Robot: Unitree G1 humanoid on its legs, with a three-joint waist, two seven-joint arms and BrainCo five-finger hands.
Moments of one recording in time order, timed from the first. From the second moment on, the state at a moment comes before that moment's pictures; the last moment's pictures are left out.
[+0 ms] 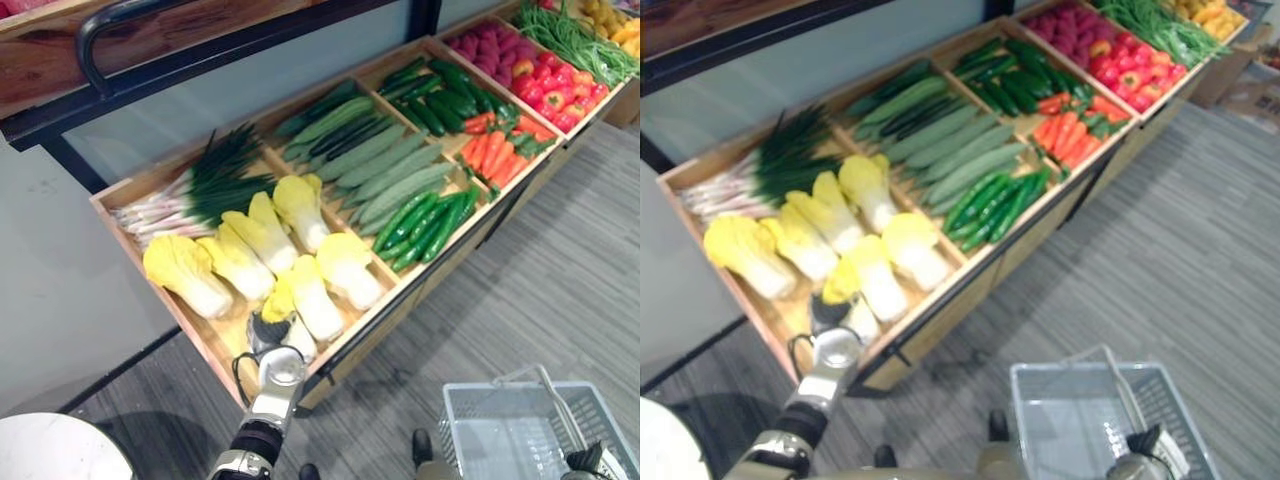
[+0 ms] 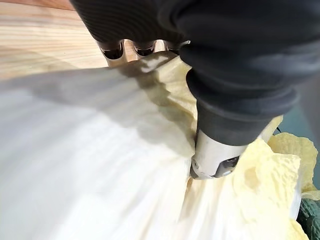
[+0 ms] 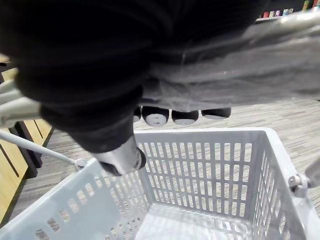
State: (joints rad) left arm -0.22 0.07 -0.12 0.60 0.04 0.04 0.73; right arm 0.13 -0.27 -0.29 0.88 -0.58 0.13 -0.58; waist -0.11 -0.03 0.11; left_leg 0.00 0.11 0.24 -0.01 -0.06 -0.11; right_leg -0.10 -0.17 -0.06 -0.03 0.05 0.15
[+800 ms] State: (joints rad) left arm -0.21 0.09 -0.14 0.60 0.04 0.03 0.71; right arm 0.14 -0.25 -0.27 0.92 -0.58 0.13 -0.59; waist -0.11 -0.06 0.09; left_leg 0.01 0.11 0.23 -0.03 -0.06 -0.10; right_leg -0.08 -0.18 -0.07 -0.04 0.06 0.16
